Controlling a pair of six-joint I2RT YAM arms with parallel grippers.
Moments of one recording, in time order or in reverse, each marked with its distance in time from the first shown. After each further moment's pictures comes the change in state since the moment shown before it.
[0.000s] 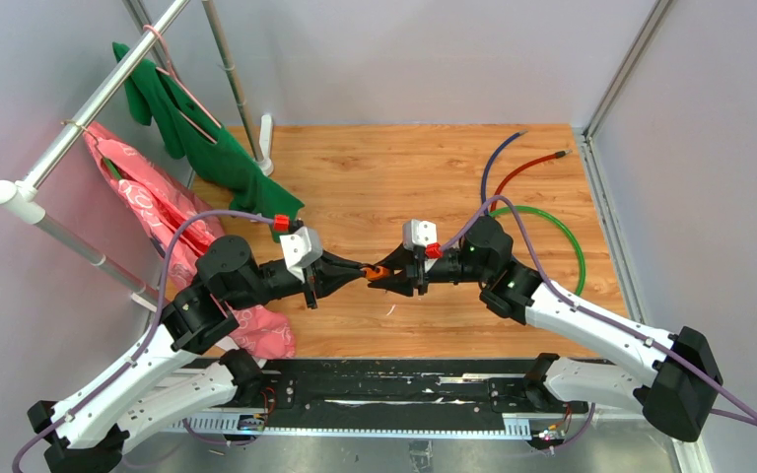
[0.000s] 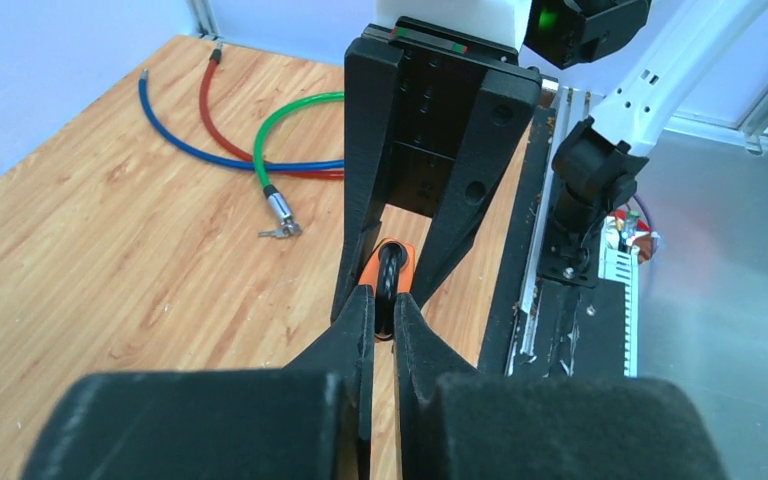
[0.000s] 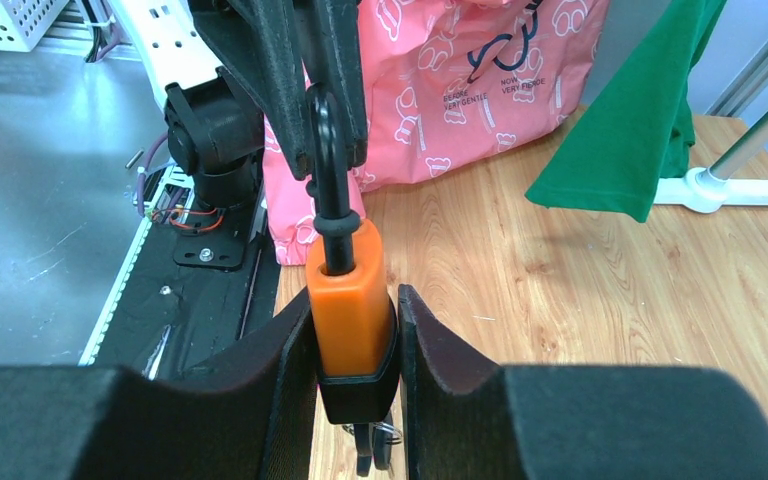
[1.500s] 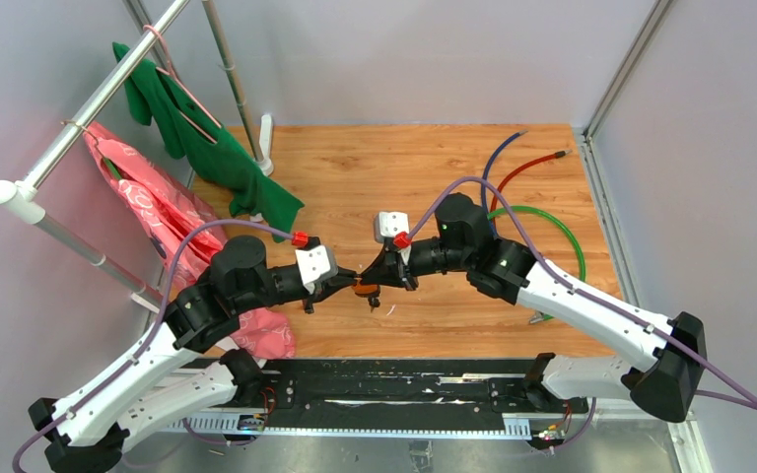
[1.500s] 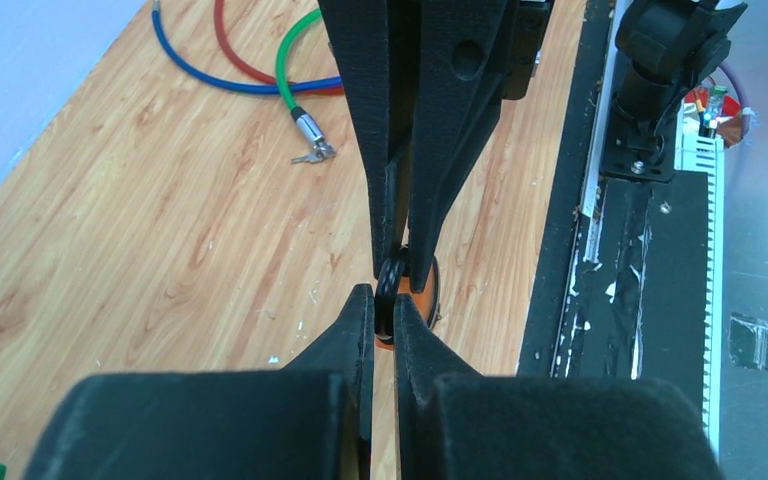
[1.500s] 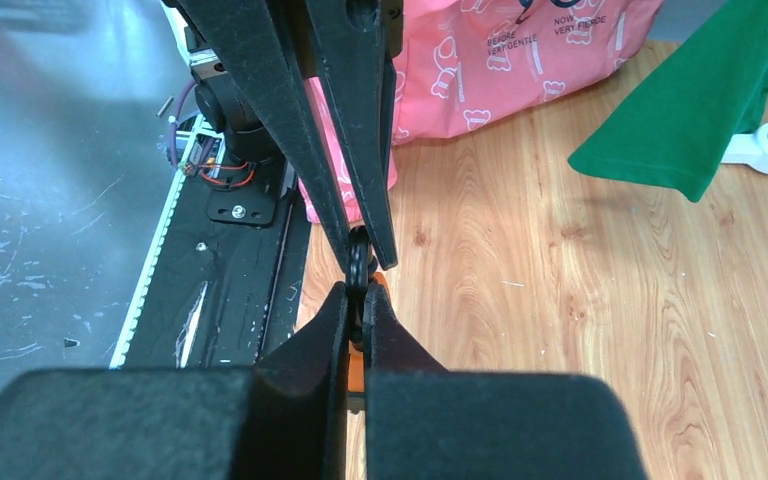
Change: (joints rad) left arm -0.006 0.002 -0.001 -0.176 -0.025 0.234; right arm 0.060 0.113 0.296 -0.433 0.032 -0.108
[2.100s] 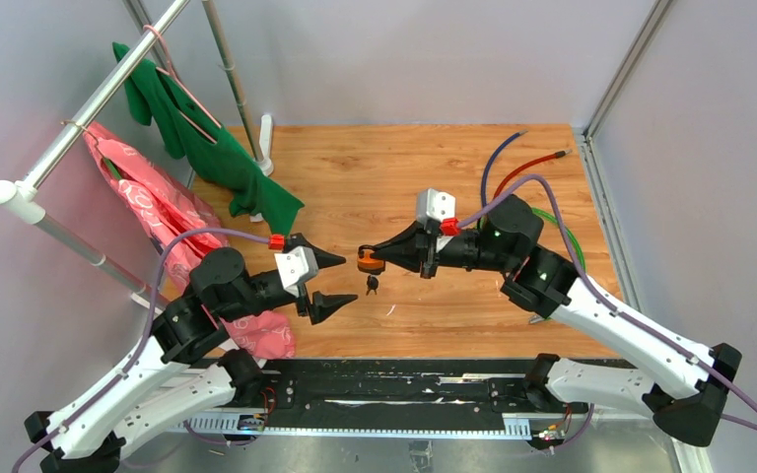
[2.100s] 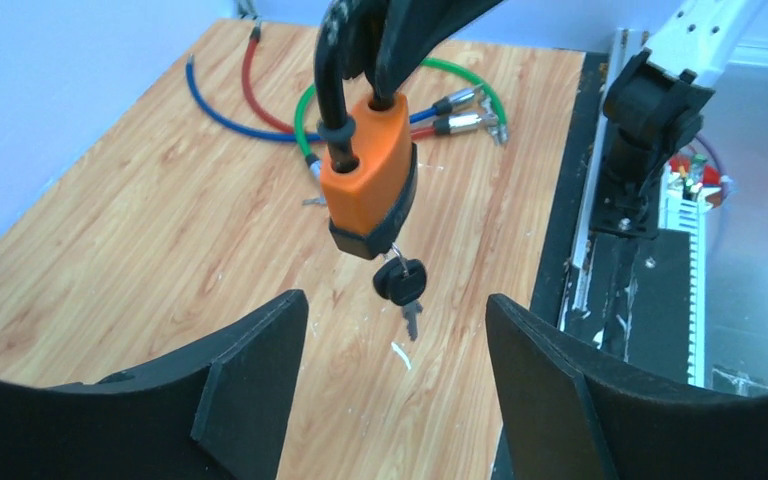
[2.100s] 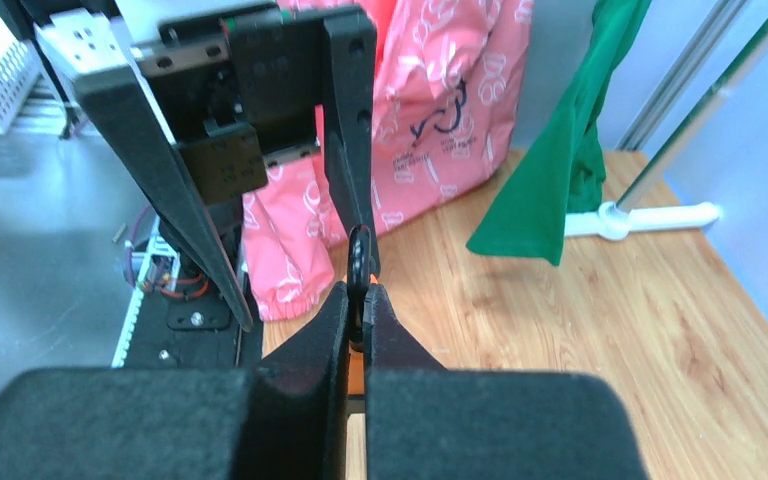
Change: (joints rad) left arm -0.005 -0.078 -0.029 0.058 -0.039 -0.083; right arm -0.003 -0.163 0.000 0.120 0.144 0.116
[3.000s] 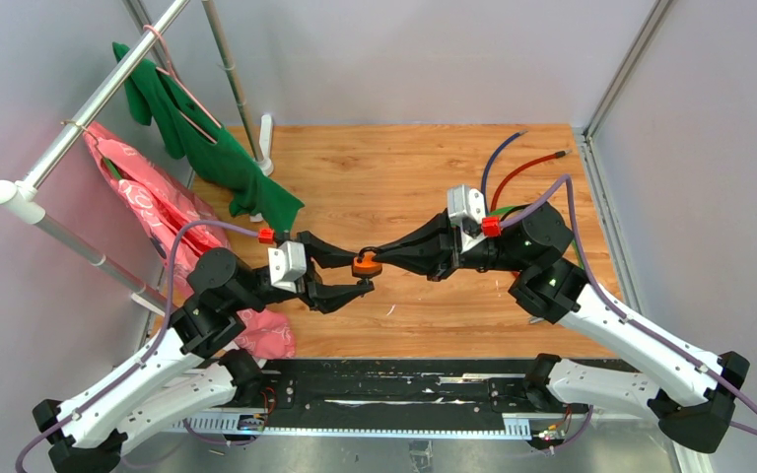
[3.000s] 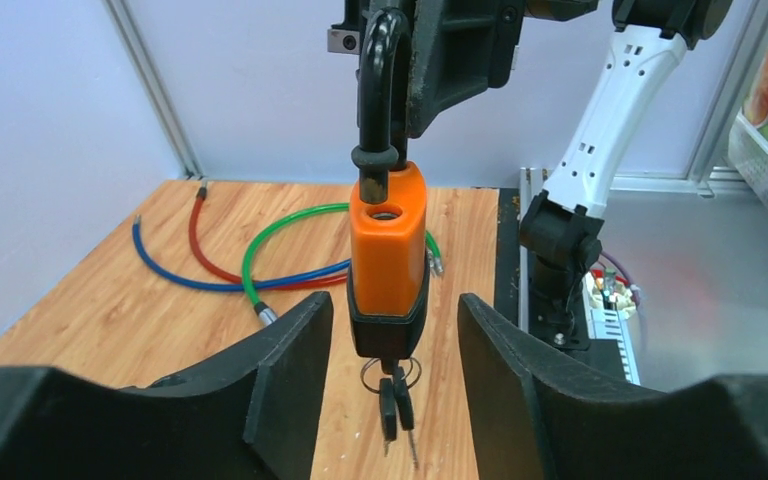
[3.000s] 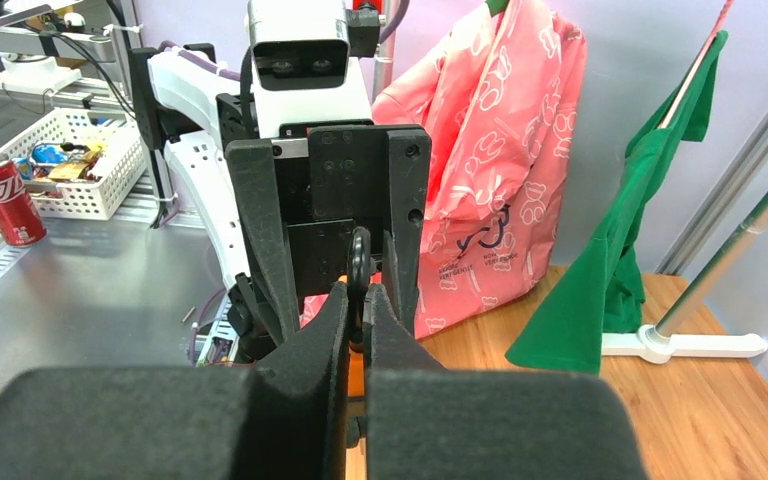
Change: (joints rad) left arm 0.000 0.041 -0.083 0.446 0.171 -0.151; right arm 0.000 -0.061 -0.023 0.262 -0.116 0.182
